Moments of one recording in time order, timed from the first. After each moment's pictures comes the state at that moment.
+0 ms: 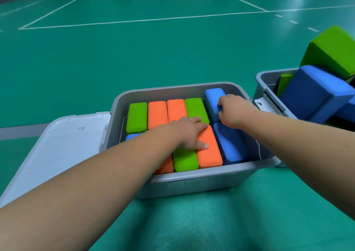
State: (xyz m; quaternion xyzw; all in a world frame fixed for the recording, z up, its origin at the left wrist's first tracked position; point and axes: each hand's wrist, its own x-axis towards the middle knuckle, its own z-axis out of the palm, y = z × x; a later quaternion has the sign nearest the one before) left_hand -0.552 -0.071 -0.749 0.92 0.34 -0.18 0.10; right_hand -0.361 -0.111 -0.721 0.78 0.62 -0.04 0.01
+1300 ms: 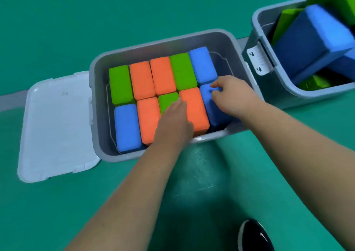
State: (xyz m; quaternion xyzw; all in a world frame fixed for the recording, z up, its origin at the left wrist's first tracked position) left_hand -0.569 -0.159 -0.744 0.81 0.51 0.01 0.29; right_hand -0.380 -0.179 -0.691 0.82 0.49 -0.27 -0.14
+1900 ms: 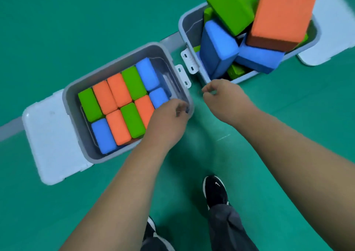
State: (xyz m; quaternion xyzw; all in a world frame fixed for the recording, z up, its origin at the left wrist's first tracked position) left_hand -0.427 -0.237 -0.515 0.74 0.51 -0.02 0.44; right_hand -0.254 -0.300 -0.517 0.84 0.36 -0.35 -0.19
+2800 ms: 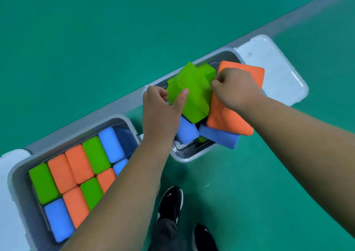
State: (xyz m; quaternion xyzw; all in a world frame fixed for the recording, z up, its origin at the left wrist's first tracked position) left_hand -0.164 -0.079 -0.493 0.68 0.54 0.19 0.45; right_hand 0.023 -0.148 -0.465 0.90 0.38 -0.20 -0.10
